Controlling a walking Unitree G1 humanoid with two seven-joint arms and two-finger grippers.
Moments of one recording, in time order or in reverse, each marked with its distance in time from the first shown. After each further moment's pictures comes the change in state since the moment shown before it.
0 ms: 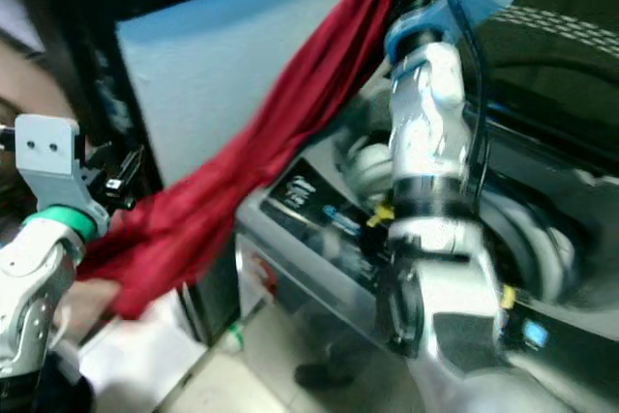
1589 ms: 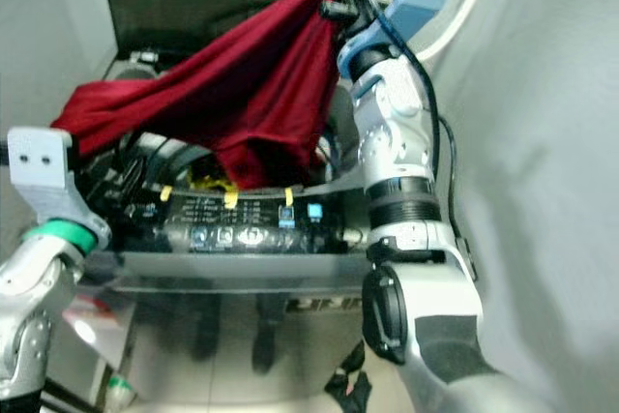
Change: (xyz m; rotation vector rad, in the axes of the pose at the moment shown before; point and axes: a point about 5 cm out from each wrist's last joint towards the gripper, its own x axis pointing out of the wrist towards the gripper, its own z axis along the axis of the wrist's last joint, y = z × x) left arm -0.011 -0.010 0.003 -0.063 -0.053 -0.028; right arm -0.054 0.010 -0.099 0.005 0.357 0.085
